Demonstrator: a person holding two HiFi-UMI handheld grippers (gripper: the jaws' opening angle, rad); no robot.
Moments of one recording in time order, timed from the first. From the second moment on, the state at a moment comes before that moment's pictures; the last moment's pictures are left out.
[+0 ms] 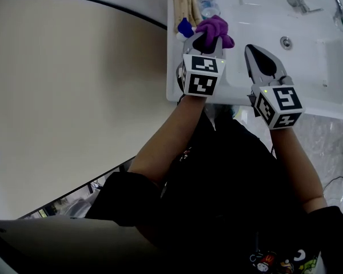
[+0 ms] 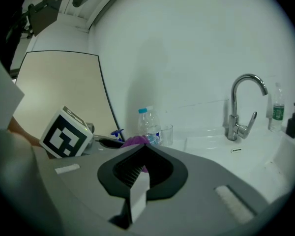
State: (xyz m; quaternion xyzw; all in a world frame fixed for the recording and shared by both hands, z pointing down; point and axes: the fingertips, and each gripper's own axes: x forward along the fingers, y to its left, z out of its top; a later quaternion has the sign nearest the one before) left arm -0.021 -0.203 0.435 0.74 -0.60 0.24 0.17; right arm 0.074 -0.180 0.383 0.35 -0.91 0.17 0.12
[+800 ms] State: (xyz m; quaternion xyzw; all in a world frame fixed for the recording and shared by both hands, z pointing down) left arm -0.021 -0.183 0.520 0.70 -0.60 0.28 0.28; right arm 0.097 -0.185 0.393 0.36 -0.91 0.18 0.12
